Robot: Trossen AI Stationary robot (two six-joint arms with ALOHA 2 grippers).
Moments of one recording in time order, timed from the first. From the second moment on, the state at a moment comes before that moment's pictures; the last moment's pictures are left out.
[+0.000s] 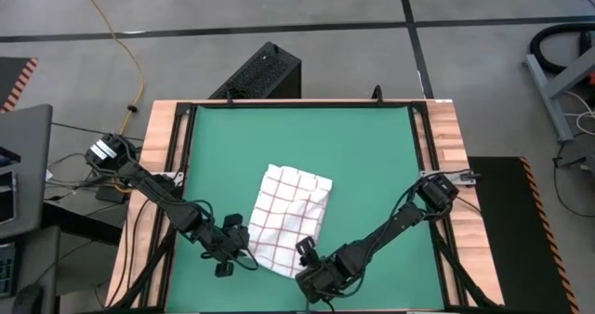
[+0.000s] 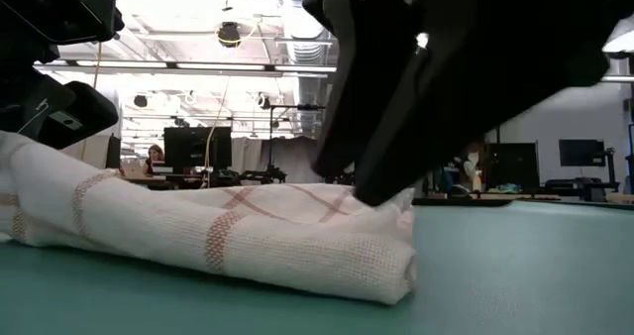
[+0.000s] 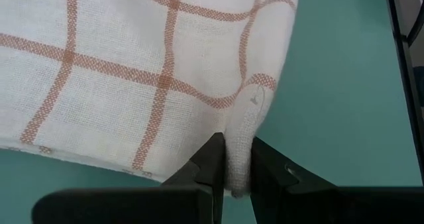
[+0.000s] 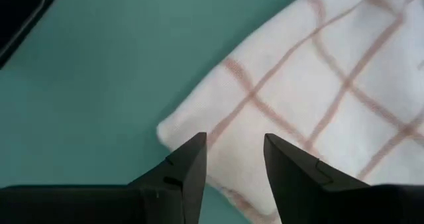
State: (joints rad) left arm -0.65 1.46 0.66 -0.09 -0.13 -0.64; right arm 0.61 2.15 1.64 -0.56 0.34 -0.02
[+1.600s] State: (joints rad) left arm -0.65 1.46 0.66 -0.09 -0.15 -0.63; right arm 0.64 2.16 1.74 -0.67 0.32 -0.03
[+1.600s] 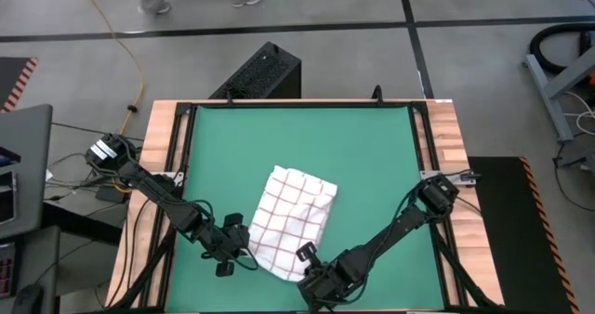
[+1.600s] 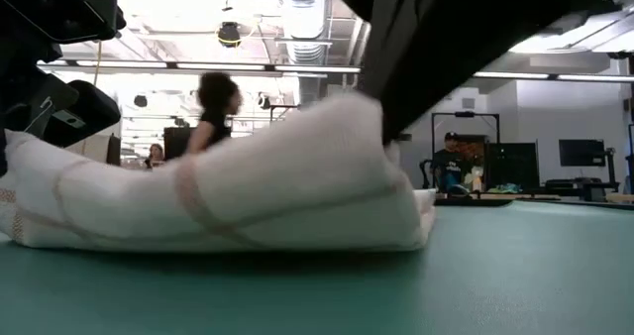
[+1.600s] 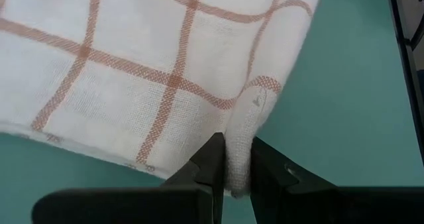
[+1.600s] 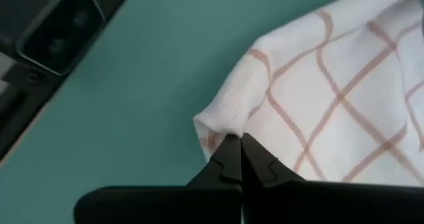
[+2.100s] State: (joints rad) left arm -0.65 1.46 0.66 -0.08 -0.17 -0.63; right arm 0.71 2.17 1.82 -0.67 0.34 -0.04
